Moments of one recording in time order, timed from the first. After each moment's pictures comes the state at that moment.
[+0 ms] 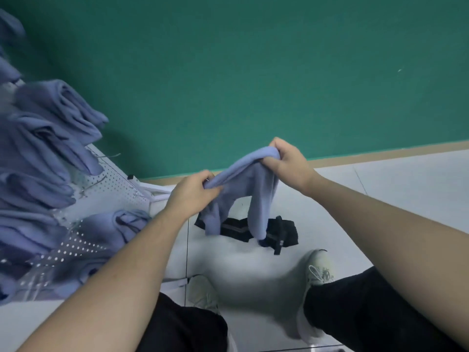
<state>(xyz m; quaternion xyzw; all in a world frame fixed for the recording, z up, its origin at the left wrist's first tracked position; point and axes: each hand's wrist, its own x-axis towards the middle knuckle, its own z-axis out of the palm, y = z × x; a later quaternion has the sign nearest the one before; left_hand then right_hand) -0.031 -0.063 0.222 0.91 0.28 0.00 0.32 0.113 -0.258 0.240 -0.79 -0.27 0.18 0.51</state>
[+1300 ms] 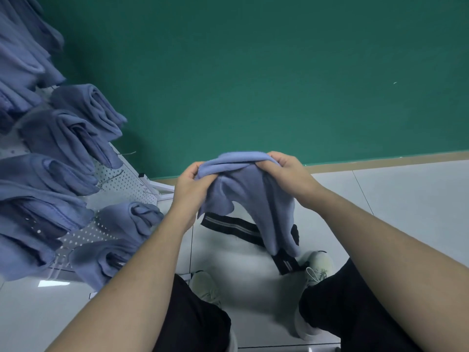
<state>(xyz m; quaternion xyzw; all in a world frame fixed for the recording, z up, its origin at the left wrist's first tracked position) -0.066 -0.102 0.268 0.66 0.34 0.21 0.64 0.061 -0.270 0.273 -0.75 -0.24 0.26 0.56</state>
